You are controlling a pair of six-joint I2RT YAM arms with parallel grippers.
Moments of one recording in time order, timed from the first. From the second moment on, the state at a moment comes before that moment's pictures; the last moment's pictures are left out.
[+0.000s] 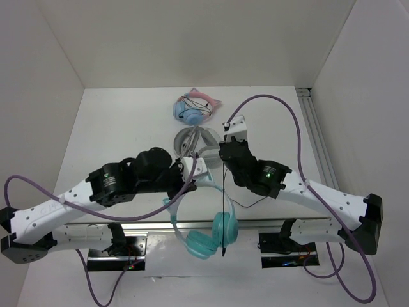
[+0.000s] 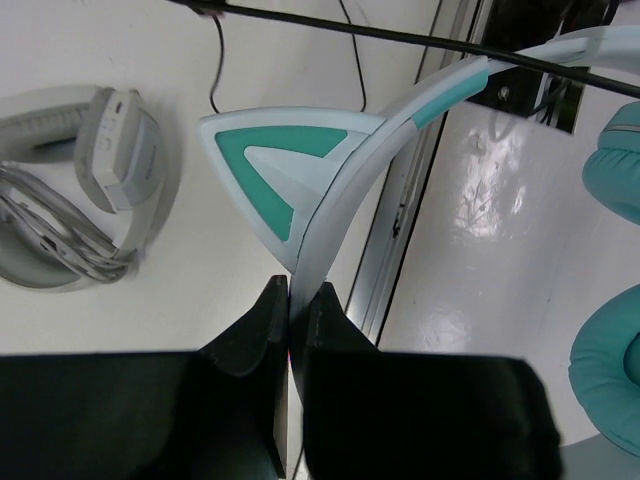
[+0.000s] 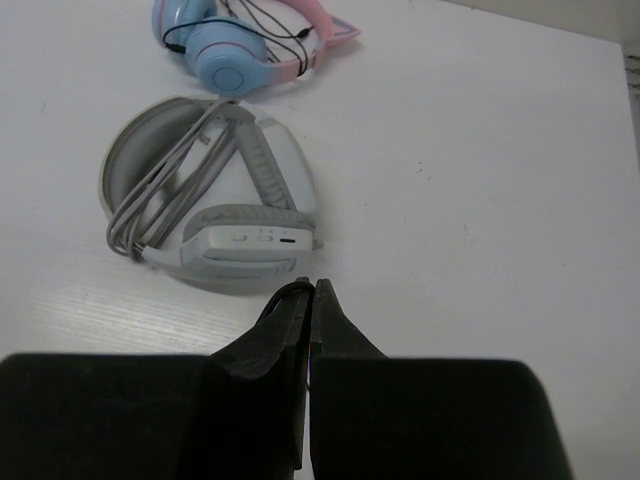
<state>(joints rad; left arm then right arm) -1.12 1.06 1.24 -0.78 0.07 0.09 1.03 1.15 1.06 -0.40 0.88 0.28</state>
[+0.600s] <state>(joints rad) -1.12 0.84 1.27 -0.69 -0.12 -0.12 1.02 0.98 0.71 0.10 0.25 0.28</state>
